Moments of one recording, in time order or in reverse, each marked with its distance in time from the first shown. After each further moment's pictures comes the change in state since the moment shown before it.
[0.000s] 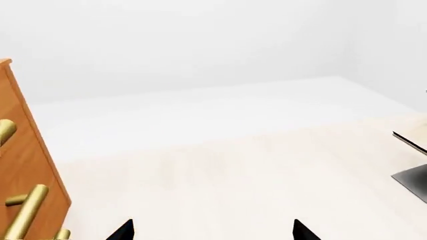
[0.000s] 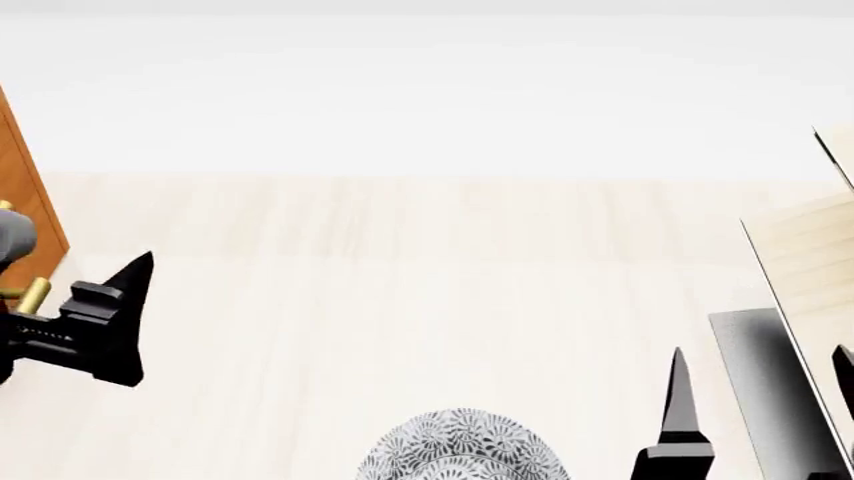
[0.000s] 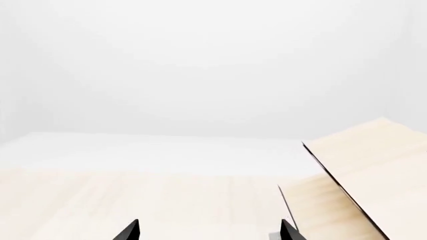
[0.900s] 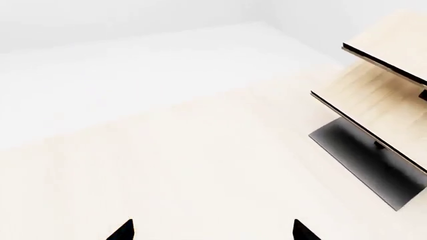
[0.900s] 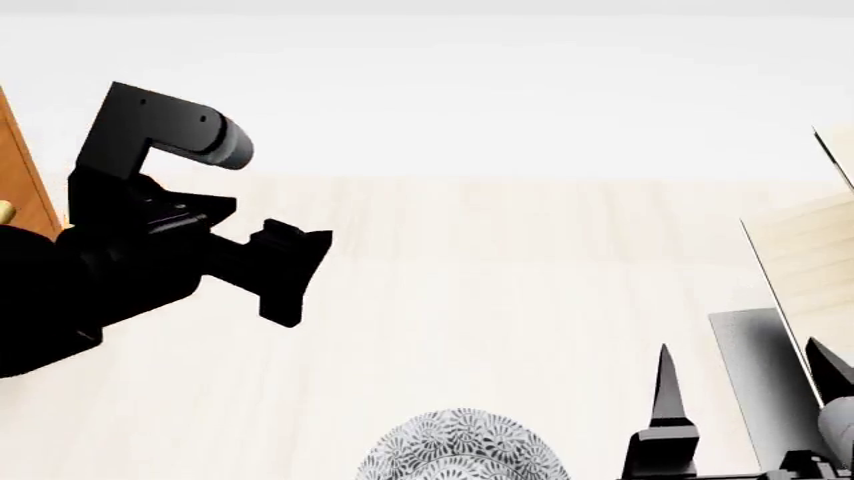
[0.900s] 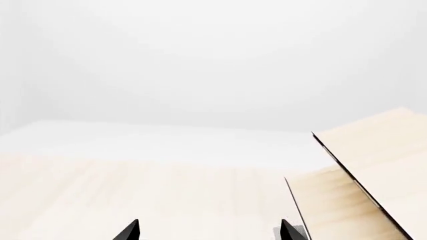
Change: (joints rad) left arm -0.417 0.235 0.388 -0.618 0.196 0.036 0.371; right arm 0.017 0.016 -0.143 0.154 -0.151 -0.122 -0.102
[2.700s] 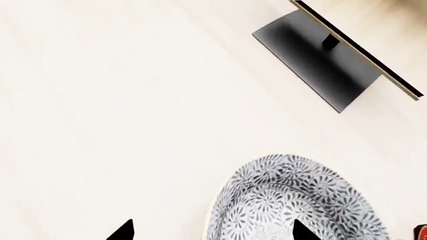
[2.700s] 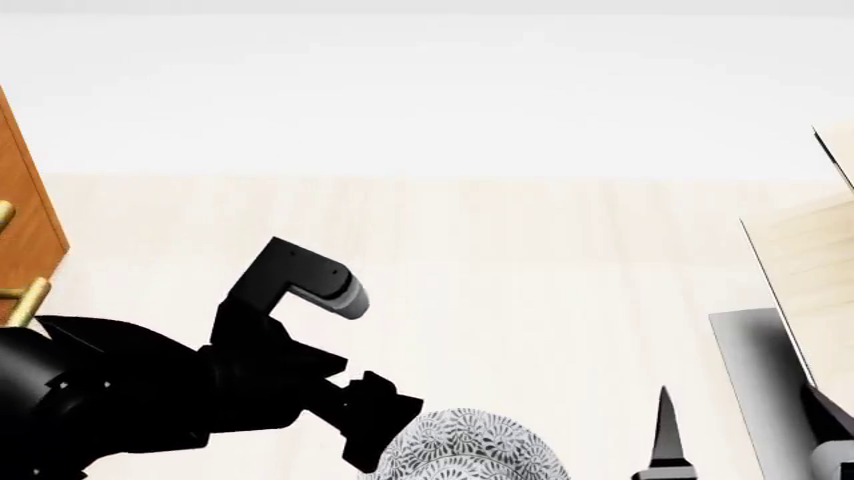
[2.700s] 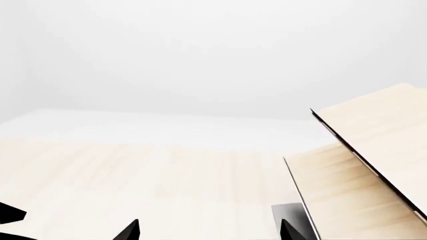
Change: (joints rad) left arm 0.052 0.141 0.275 -0.386 0.100 0.170 0.341; right arm -0.110 -0.010 -0.031 0.049 -0.074 -0.112 -0.041
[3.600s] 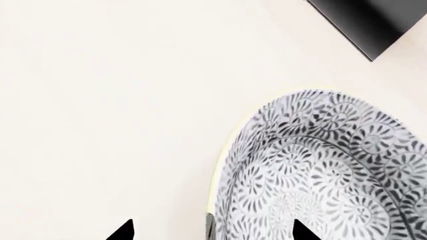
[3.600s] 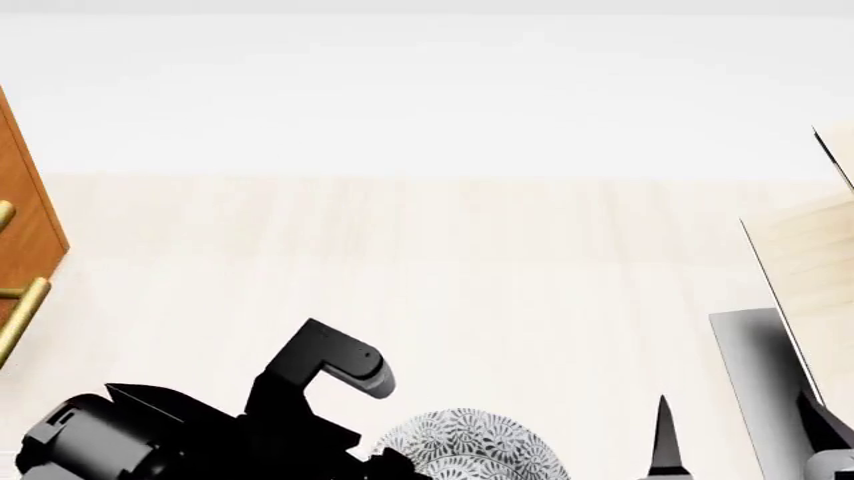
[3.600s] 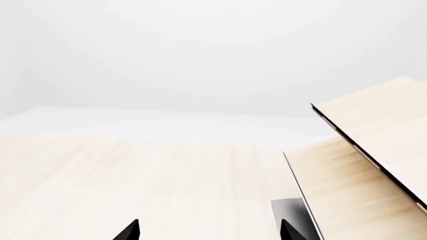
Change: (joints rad) left arm 0.053 0.115 0.119 -0.311 0.113 0.190 0.133; right arm -0.022 -0.003 -0.020 0.026 -0.025 -0.041 -0.010
